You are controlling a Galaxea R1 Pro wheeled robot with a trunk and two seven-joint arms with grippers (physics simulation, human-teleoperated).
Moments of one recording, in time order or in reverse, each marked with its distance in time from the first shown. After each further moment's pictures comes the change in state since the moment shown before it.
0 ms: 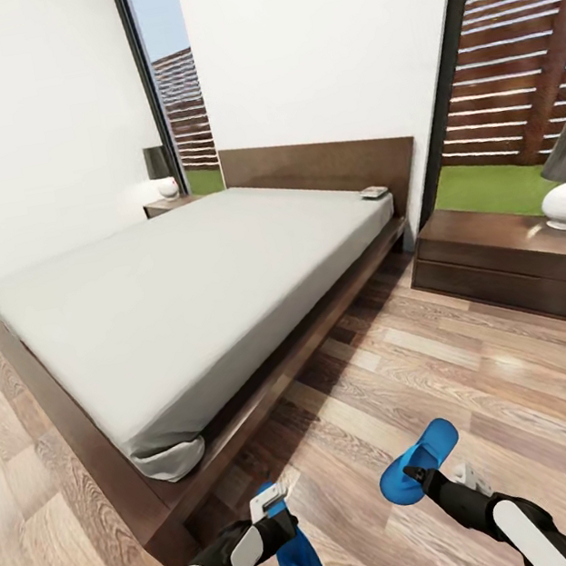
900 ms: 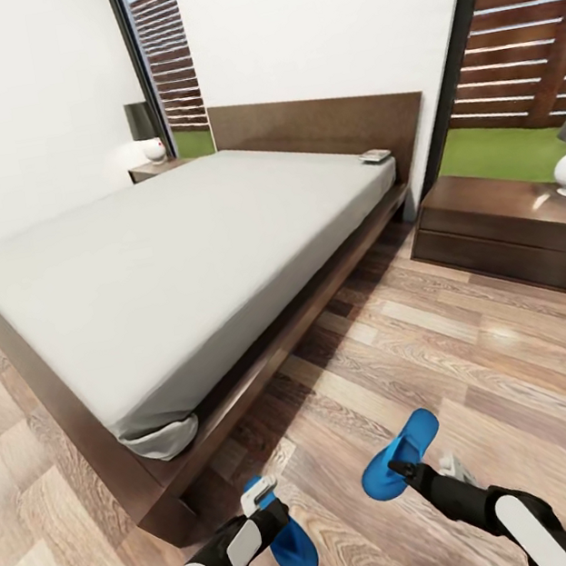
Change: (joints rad) left arm 0.000 0.000 0.007 -0.024 0.123 -0.068 0.071; right arm 0.049 0.000 -0.004 -0.166 -0.004 0.152 0.084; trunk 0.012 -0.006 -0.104
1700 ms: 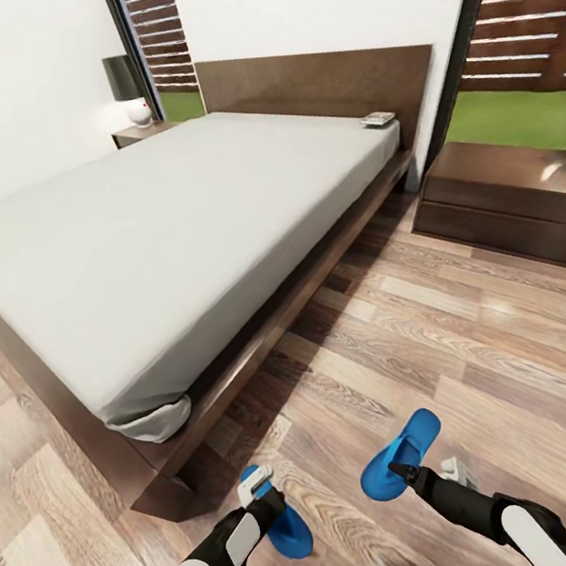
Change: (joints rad) left arm 0.000 0.000 -0.002 -0.038 0.000 -0.044 0.001; right arm 0.051 0.001 0.000 -0.068 0.005 -0.026 0.027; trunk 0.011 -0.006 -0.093
